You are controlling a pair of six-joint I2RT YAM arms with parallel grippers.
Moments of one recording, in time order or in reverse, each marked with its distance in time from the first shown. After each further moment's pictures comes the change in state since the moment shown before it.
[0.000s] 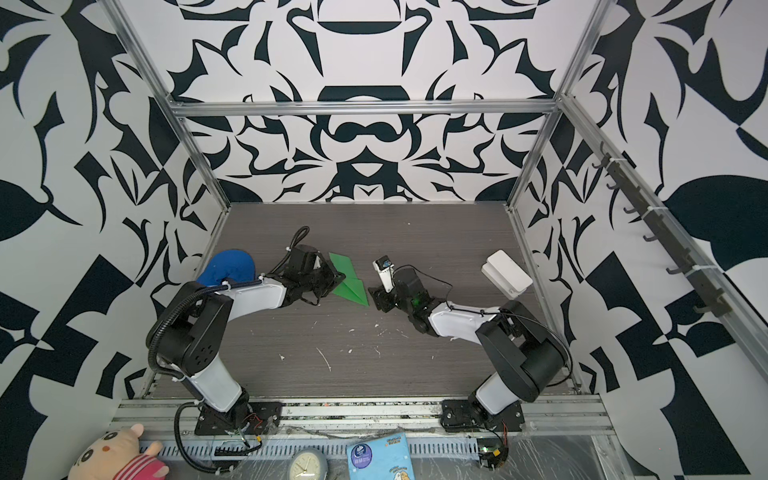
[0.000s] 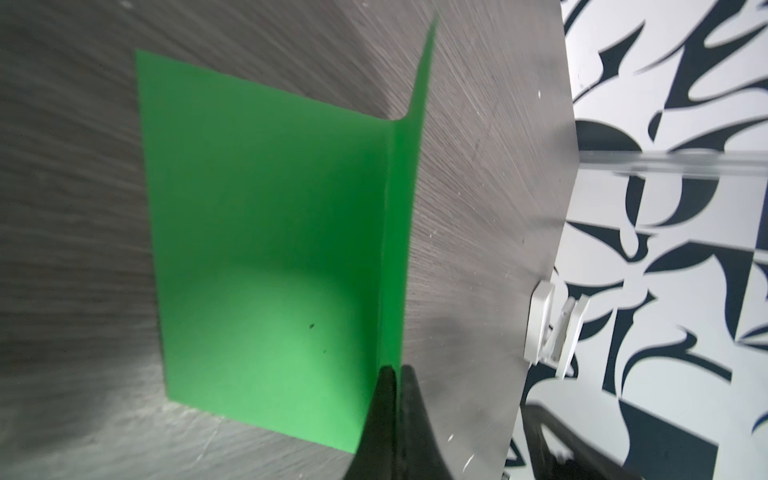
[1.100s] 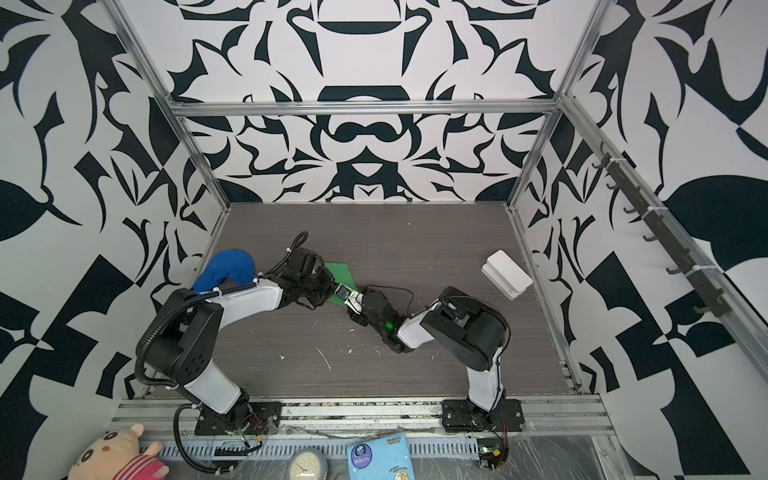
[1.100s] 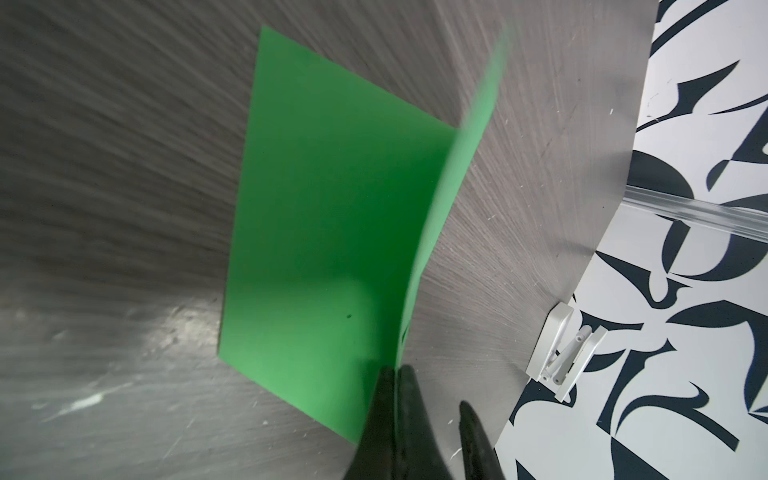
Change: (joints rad) left arm -0.009 -0.066 -0.001 -0.215 0.000 -0.109; right arm 0.207 0.325 0.038 0.387 0.258 -0.375
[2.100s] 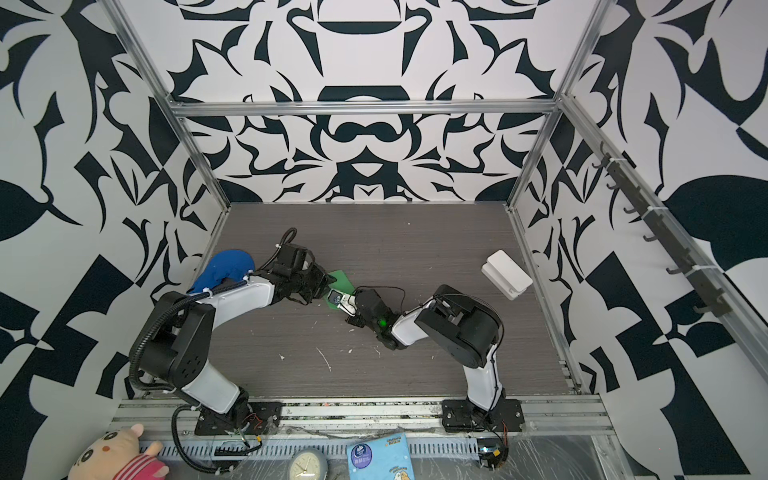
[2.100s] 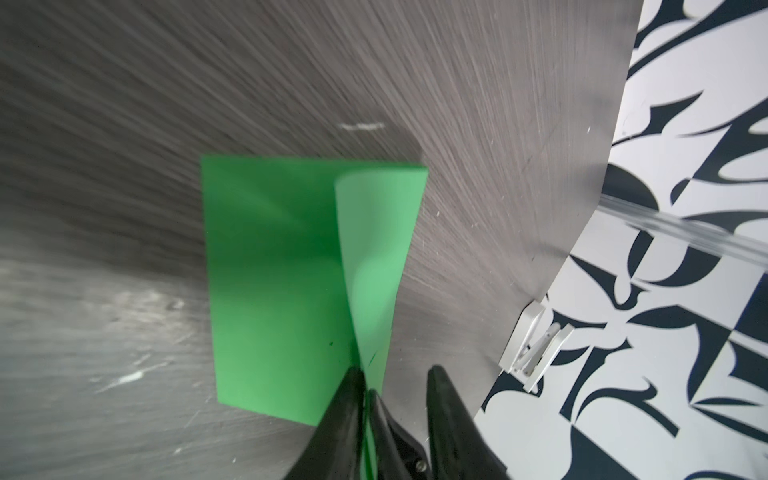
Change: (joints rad) left arm 0.085 -0.030 0.010 -0.034 0.086 -0.005; right arm 0.013 0.040 0.057 -0.080 -0.079 -0.082
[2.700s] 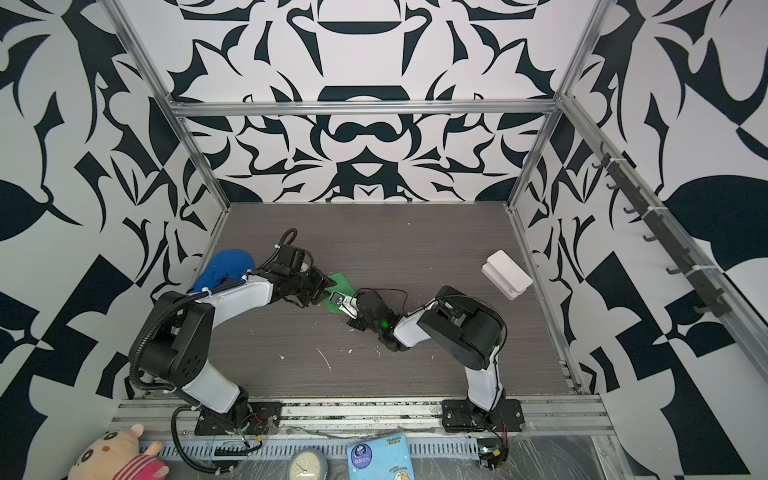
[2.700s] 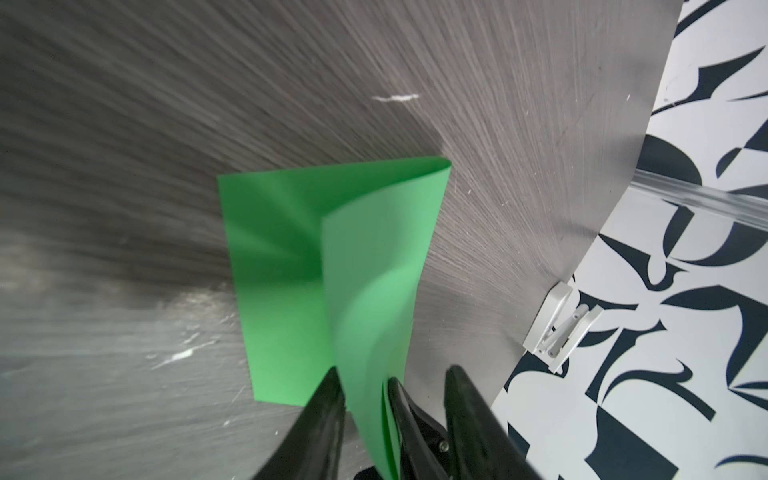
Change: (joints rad) left arm 0.010 -0.003 0.003 -0.084 0.035 0.082; right arm 0.002 -0.024 -0.028 -0.019 -0.019 0.049
